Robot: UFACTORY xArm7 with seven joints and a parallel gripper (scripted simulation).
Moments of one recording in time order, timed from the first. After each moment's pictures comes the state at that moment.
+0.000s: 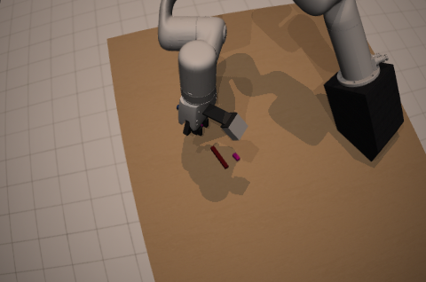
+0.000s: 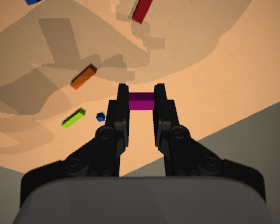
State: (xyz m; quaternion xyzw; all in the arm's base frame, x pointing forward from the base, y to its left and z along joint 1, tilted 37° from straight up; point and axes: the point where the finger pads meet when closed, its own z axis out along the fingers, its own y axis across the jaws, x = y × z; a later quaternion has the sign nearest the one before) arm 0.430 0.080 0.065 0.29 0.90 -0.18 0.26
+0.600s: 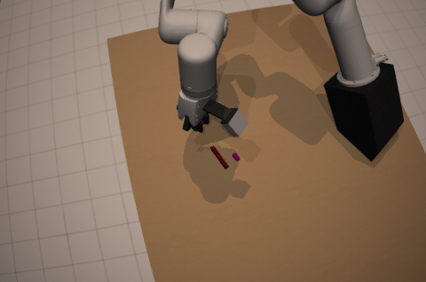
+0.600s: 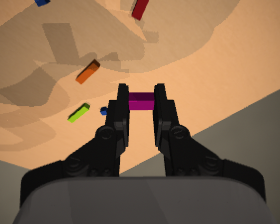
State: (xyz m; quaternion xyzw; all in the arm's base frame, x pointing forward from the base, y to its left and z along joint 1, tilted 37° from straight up) arm 0.421 0.090 0.079 0.30 0.90 -0.18 0.26
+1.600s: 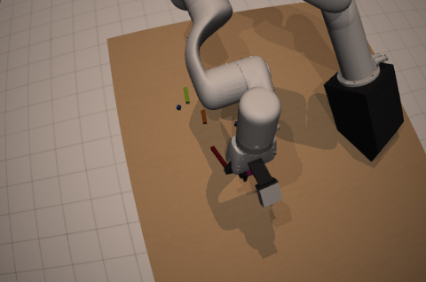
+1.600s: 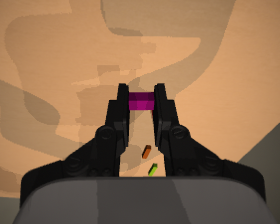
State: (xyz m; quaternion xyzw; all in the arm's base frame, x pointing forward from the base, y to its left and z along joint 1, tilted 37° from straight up) arm 0.340 0.204 -0.024 0.56 0.77 -0.09 0.30
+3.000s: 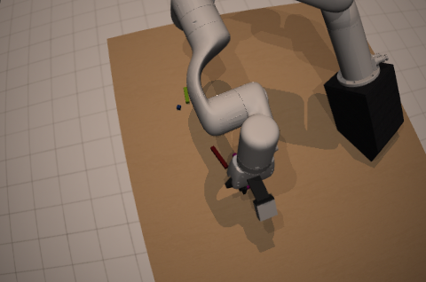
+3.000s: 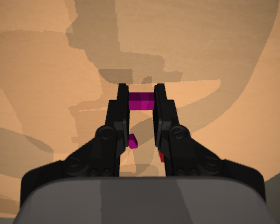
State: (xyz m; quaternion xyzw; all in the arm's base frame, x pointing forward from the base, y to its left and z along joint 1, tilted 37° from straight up) arm 0.363 0.174 -0.086 0.57 0.76 -0.09 0.31
